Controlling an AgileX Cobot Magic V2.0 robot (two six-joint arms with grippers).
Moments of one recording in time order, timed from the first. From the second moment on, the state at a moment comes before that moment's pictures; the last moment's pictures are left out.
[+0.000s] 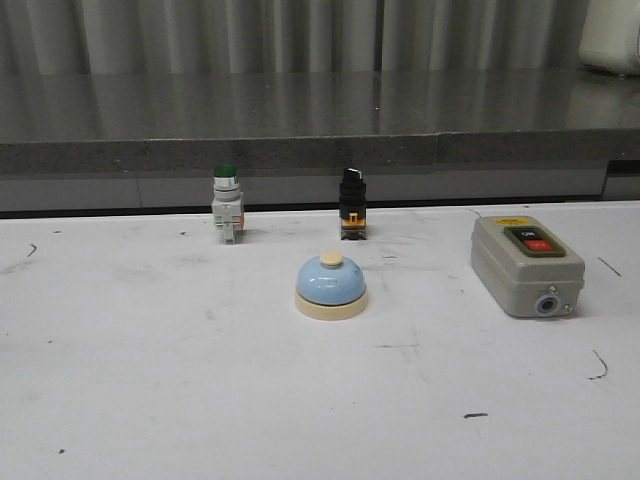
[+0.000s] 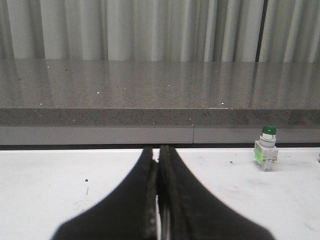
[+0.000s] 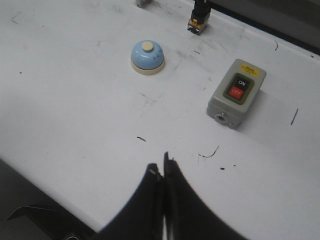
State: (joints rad) left arm -0.01 0.00 0.00 0.02 0.04 -0.05; right arm 0.51 0.50 -0.72 0.06 0.91 -0.08
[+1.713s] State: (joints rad) left arm -0.01 0.00 0.00 0.02 0.04 -0.05; right arm 0.08 0.00 -0.03 0.03 0.16 -0.08
